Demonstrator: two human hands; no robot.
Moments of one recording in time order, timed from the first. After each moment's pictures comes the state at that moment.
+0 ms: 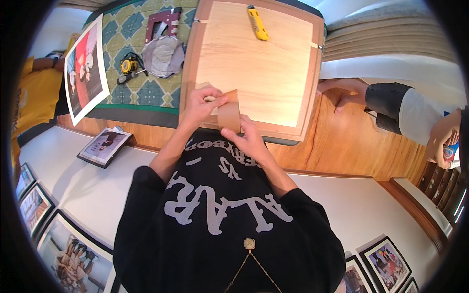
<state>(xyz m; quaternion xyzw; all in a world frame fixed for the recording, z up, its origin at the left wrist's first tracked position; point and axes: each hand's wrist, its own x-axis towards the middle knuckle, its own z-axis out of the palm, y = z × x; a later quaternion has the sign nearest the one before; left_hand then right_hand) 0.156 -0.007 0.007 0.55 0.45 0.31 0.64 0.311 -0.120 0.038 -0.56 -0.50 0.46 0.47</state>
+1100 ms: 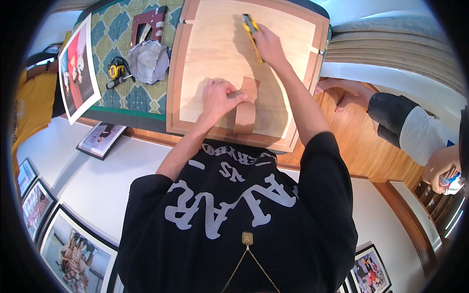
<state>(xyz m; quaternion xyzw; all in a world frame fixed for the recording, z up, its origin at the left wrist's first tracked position) 0.254 0.014 -0.042 0.73 0.58 0.13 0.35 0.459 0.123 -0.014 -0.64 -0.50 0.51 0.27</state>
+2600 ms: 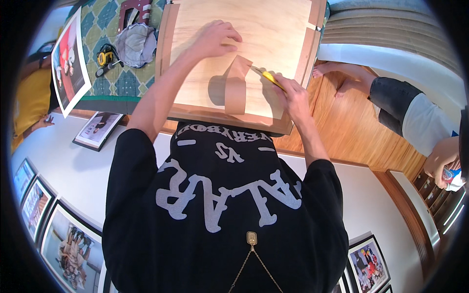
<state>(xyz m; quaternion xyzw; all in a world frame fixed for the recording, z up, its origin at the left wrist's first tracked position) 0.266 0.123 -0.079 0.89 0.29 0.14 0.32 0.510 -0.082 -0.014 -0.61 -0.71 0.19 0.30</state>
